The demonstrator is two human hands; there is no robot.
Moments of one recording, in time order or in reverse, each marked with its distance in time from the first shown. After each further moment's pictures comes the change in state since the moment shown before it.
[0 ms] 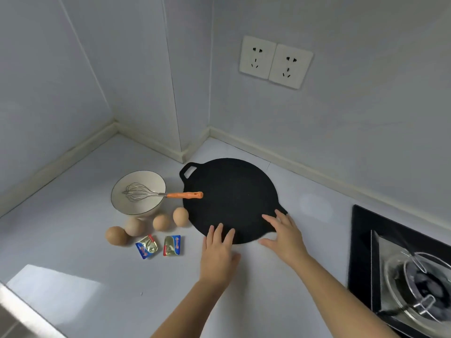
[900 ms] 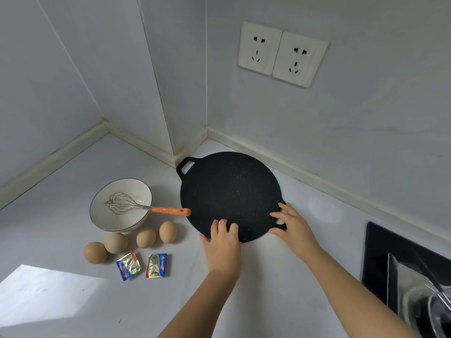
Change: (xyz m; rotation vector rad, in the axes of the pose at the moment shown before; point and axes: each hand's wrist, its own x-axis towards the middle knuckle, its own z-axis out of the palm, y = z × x) left_hand 0.077 0.039 0.002 0.091 0.046 -0.142; right_hand 0.083 0.040 -0.021 0.175 0.028 -0.118
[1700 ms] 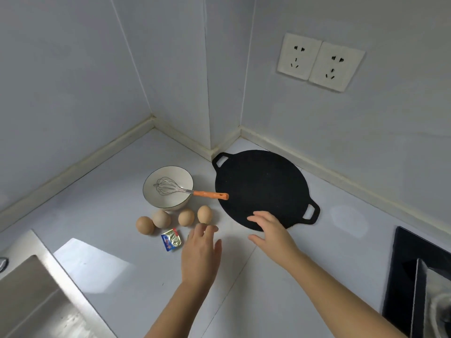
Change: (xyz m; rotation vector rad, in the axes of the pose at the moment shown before) left_hand -0.072 -0.102 -0.037 -0.171 0.320 -0.012; right_hand -0.042 -0.103 0.052 -0.024 -0.134 -0.259
